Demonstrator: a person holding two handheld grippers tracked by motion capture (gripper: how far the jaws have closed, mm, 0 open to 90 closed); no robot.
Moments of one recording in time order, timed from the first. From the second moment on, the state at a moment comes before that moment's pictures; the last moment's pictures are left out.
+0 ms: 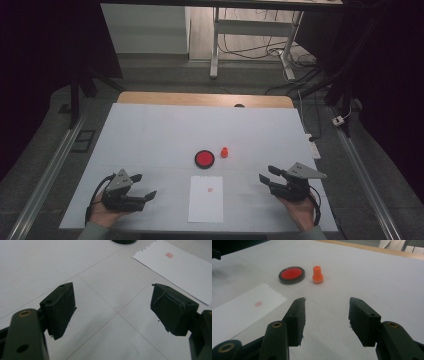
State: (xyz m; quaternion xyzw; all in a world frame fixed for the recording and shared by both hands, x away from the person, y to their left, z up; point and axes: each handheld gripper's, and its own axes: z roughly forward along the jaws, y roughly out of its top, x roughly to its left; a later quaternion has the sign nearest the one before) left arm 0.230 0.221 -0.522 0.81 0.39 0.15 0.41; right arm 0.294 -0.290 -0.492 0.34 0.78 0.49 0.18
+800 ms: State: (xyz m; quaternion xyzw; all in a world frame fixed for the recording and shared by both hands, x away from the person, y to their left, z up) left arm 0.228 0.222 -0.522 0.81 0.39 0.15 0.42; right arm 0.274 -0.307 -0.502 0.31 0.80 0.48 0.18
